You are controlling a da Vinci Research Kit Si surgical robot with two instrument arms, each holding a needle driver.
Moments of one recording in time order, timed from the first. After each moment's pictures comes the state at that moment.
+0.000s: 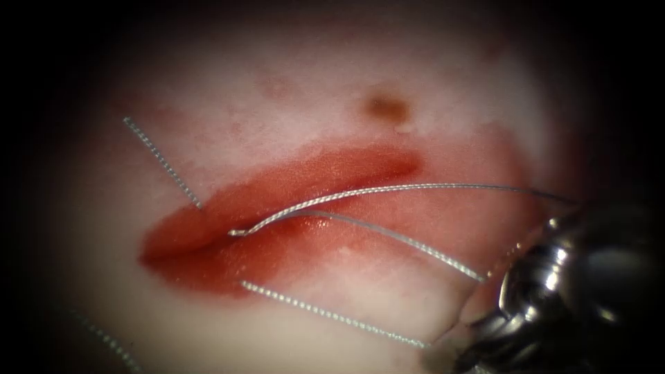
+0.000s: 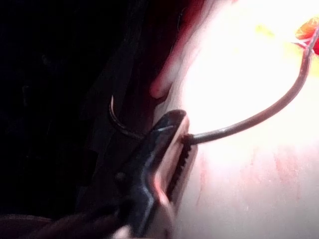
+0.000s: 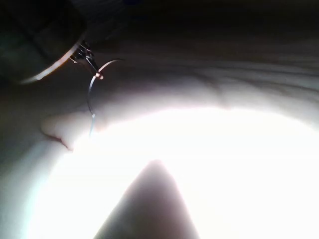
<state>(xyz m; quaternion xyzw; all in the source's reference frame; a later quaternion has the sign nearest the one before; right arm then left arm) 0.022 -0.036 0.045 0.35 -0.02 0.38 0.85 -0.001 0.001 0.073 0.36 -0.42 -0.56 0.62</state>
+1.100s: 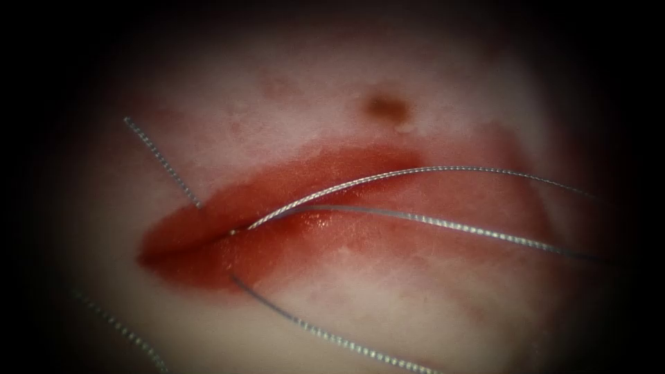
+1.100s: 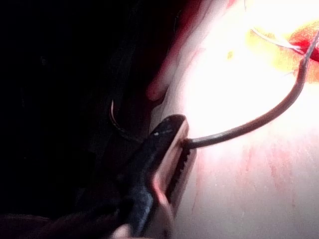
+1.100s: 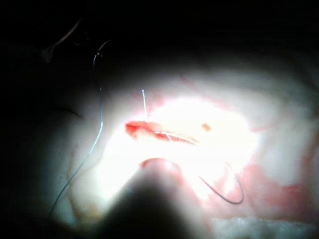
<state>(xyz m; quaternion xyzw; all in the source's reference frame) 0.013 -0.038 0.039 0.24 0.04 0.43 0.87 -0.002 0.001 0.073 0.35 -0.41 -0.56 0.63</state>
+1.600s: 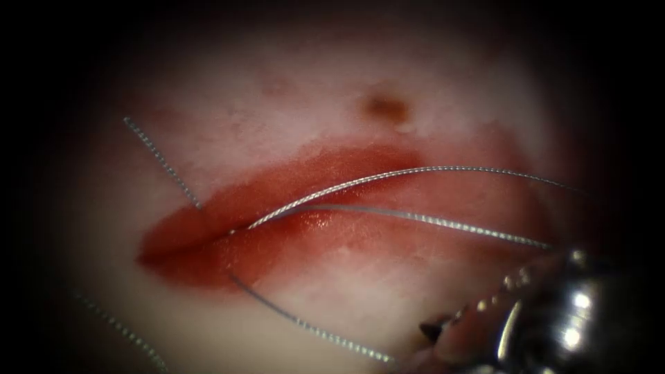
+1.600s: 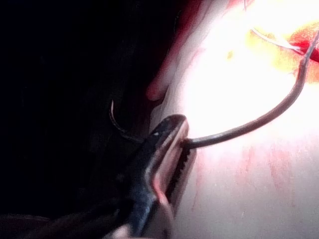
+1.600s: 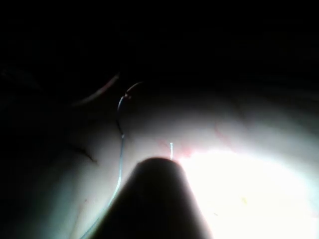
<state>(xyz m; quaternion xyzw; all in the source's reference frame) 0.031 -0.034 0.041 0.28 0.02 0.37 0.89 -0.002 0.001 0.073 0.35 -0.41 -0.56 0.63</state>
